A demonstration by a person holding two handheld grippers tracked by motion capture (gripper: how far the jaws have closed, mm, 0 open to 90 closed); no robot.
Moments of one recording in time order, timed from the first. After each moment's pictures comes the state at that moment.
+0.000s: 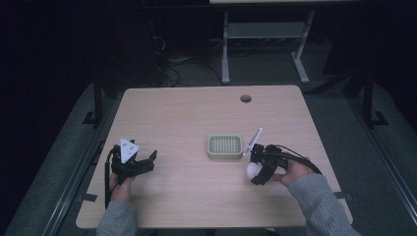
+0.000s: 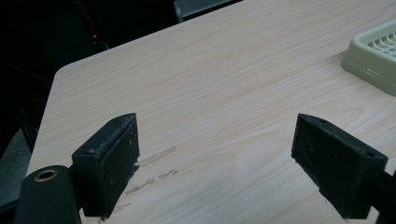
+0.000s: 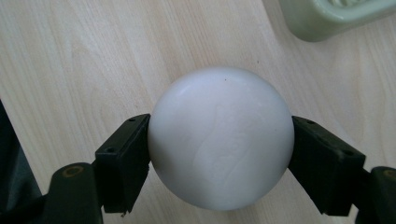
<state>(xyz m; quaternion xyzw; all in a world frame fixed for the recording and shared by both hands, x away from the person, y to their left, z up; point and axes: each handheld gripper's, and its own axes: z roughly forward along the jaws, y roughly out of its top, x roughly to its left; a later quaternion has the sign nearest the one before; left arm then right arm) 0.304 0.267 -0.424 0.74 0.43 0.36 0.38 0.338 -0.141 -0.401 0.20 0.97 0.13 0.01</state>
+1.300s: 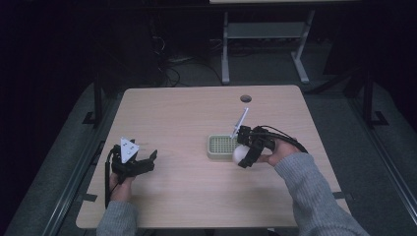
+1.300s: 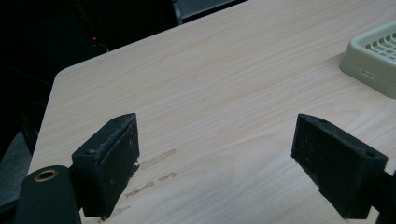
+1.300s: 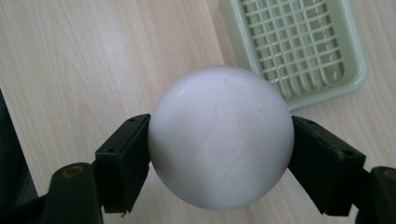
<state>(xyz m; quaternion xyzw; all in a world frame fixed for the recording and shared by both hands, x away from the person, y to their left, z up) 0.304 0.266 -0.423 0.74 0.43 0.36 0.38 0.375 -0.107 -0.365 0.17 0.97 0.14 0.01</state>
